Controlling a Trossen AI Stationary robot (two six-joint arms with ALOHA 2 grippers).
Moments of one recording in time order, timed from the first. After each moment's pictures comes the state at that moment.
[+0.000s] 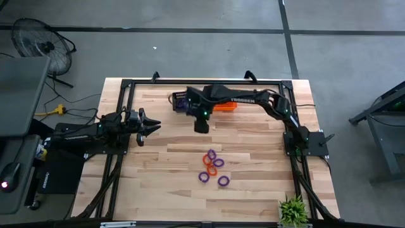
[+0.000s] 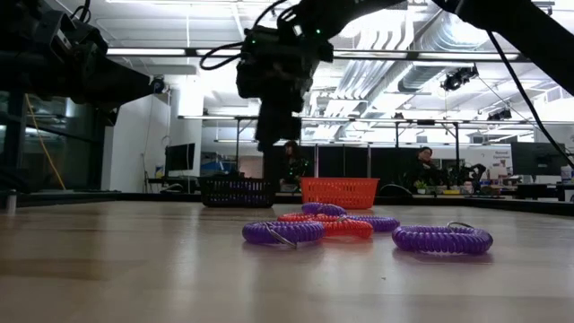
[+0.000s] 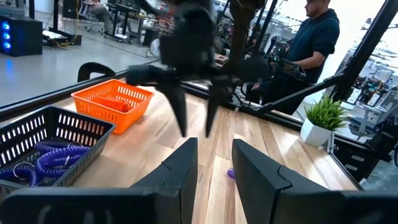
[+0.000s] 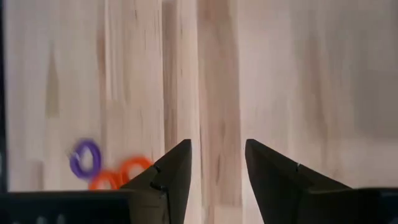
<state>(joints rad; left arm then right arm) 0.14 0.01 0.01 0.00 0.01 -0.29 -0.25 2.23 1.99 -0.98 -0.45 -0.07</state>
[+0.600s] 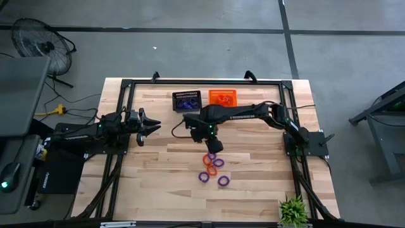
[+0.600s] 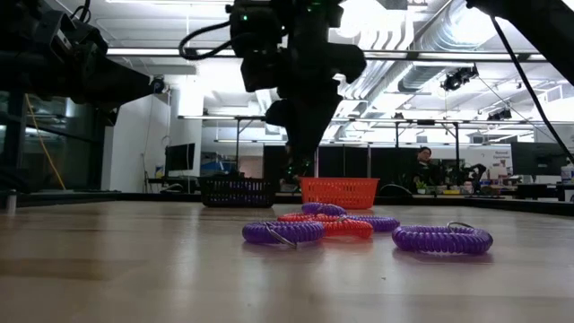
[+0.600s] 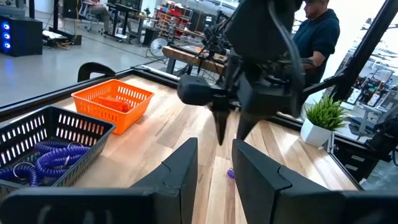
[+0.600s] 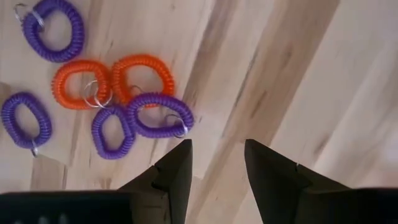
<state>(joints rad) 0.14 0.01 0.01 0.00 0.01 -0.29 -0.05 2.23 1.98 -1.23 -0.16 -0.36</state>
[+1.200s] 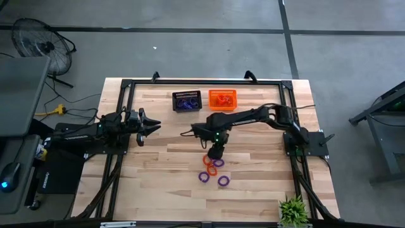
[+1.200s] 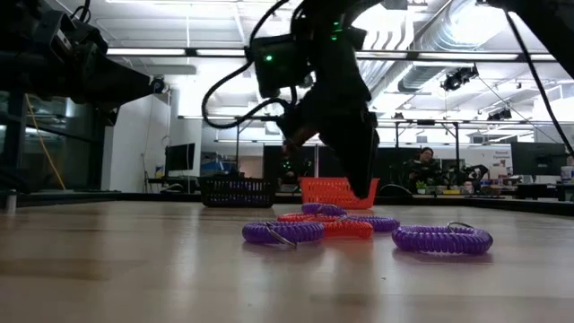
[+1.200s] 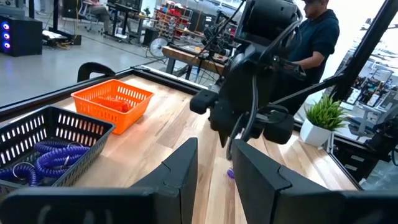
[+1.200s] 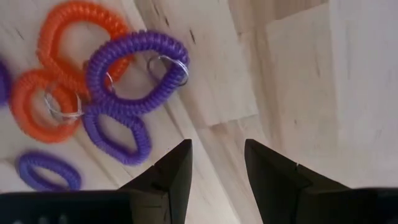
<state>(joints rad) 0.14 0.01 0.01 0.00 0.01 -0.29 -0.03 2.17 1.70 -1.20 -0.18 0.34</state>
